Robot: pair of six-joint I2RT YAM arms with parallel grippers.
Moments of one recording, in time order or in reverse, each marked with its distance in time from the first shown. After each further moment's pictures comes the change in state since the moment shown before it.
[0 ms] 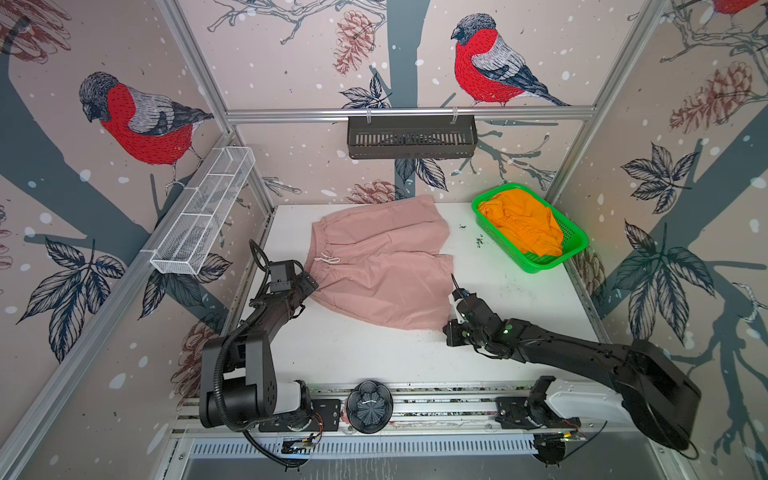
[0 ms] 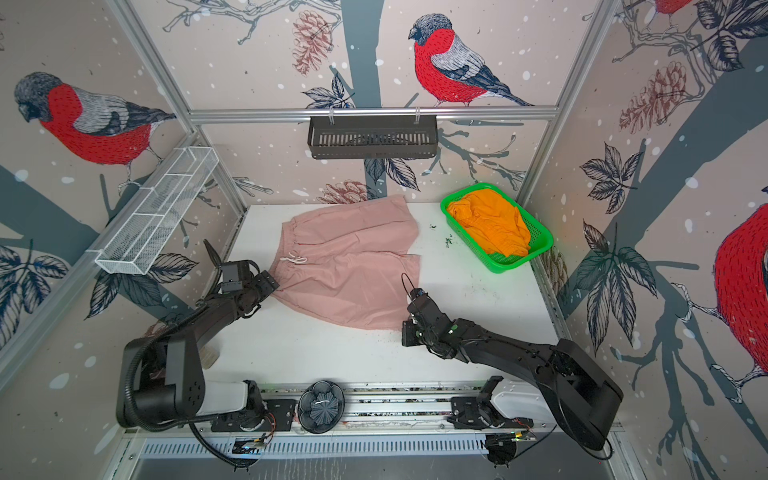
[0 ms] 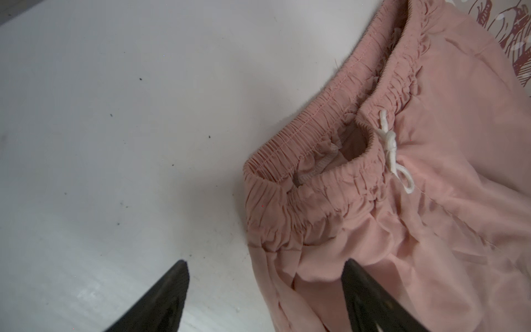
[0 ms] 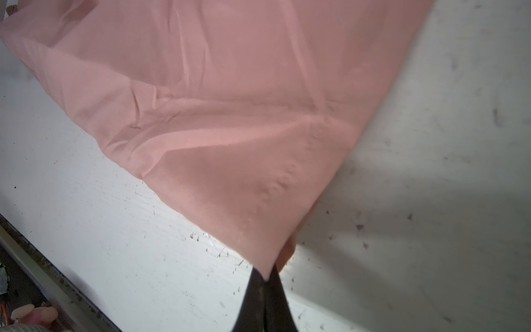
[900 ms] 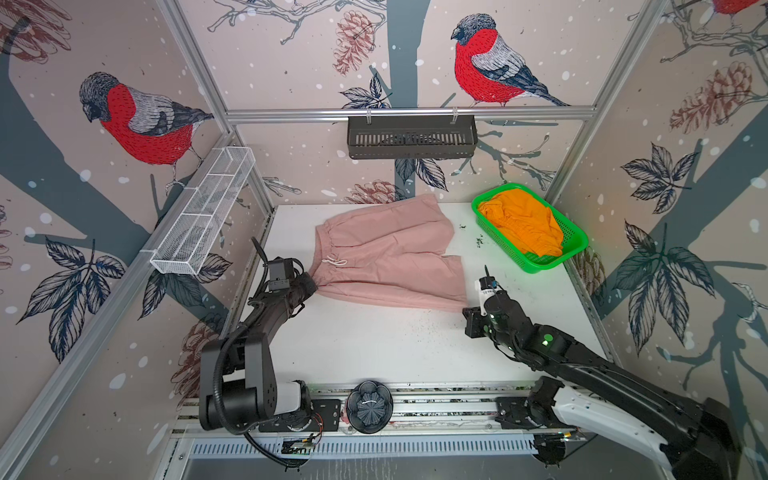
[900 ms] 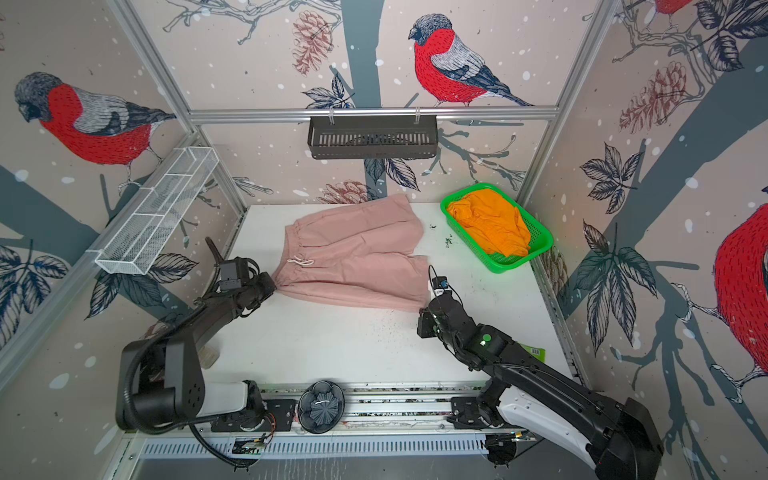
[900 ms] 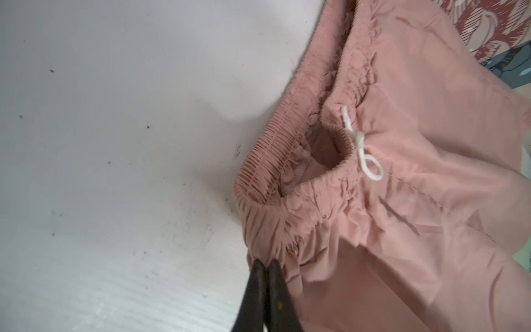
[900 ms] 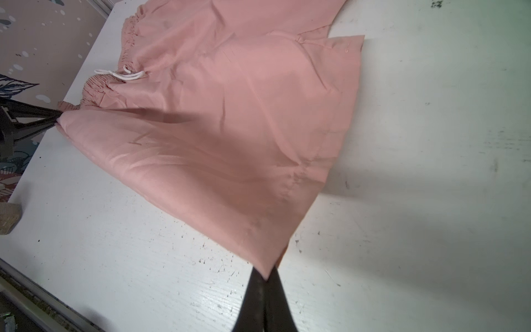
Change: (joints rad) left arm 0.005 -0.072 0.019 -0.058 0.157 0.065; right arm -0.011 -0.393 0.063 -0.246 0.235 -0.051
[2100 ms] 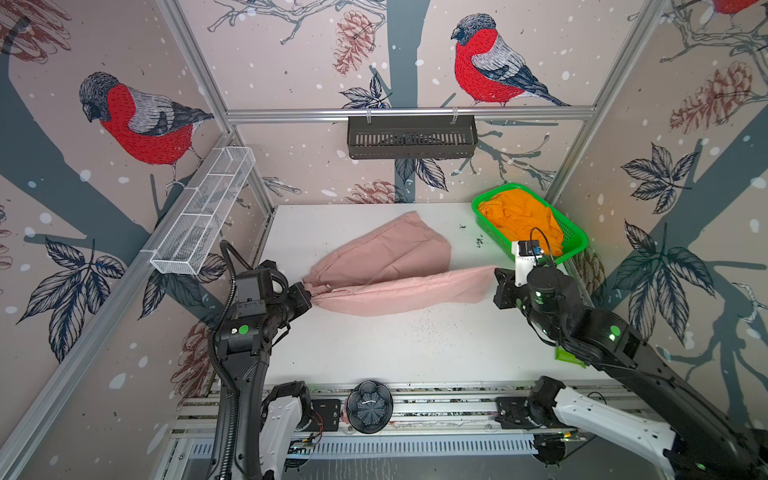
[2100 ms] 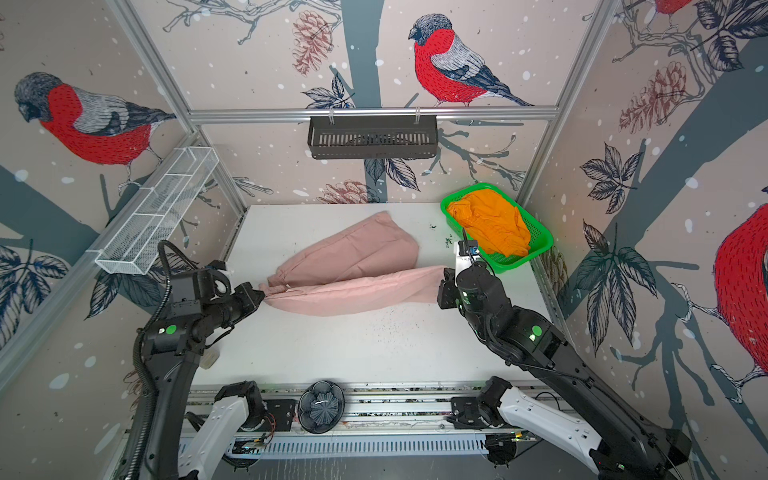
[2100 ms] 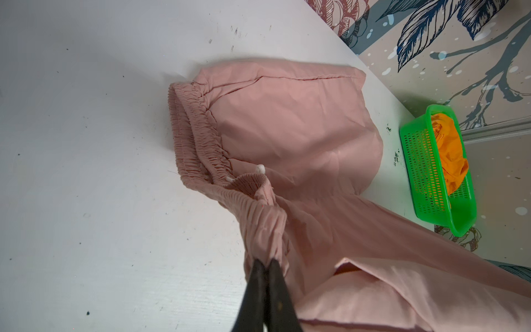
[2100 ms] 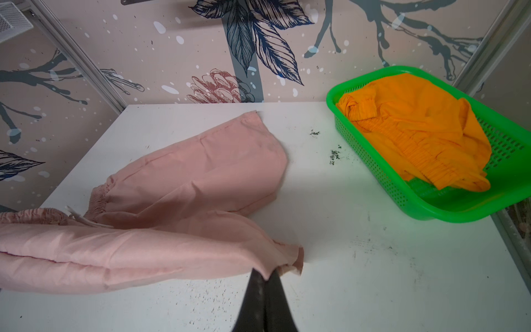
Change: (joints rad) left arm 0.000 -0.549 0.242 -0.752 0.204 0.090; right arm -0.003 0.011 0.533 -0.334 0.260 -0.219
